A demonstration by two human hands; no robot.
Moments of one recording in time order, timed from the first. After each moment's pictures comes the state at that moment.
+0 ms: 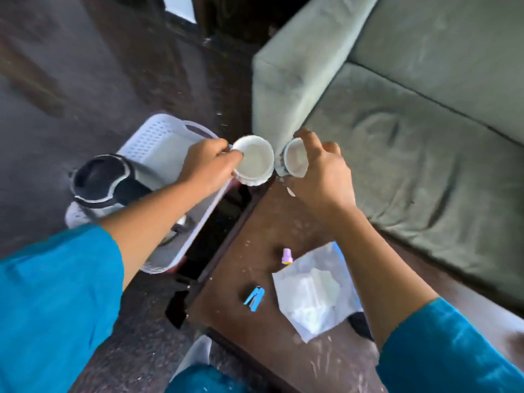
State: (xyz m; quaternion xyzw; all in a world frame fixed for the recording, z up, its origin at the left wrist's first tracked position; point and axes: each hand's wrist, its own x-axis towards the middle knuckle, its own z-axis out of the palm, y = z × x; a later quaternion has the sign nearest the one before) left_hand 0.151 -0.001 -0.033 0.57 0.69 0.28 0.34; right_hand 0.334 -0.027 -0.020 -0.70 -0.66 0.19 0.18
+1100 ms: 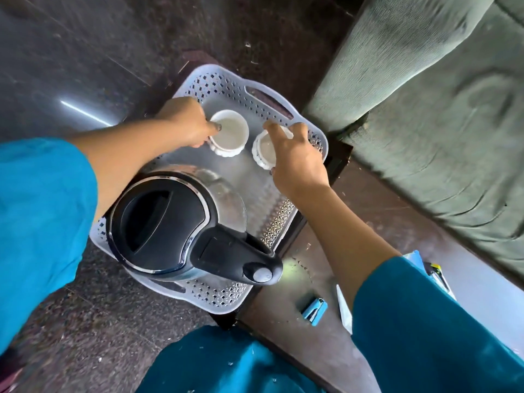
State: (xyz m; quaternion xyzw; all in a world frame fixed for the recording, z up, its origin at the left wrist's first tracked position) left_hand -0.027 0.131 -0.152 0.57 0.74 -0.05 0.35; right_hand 0.157 0.078 -0.151 -0.64 -0.74 0.22 -0.04
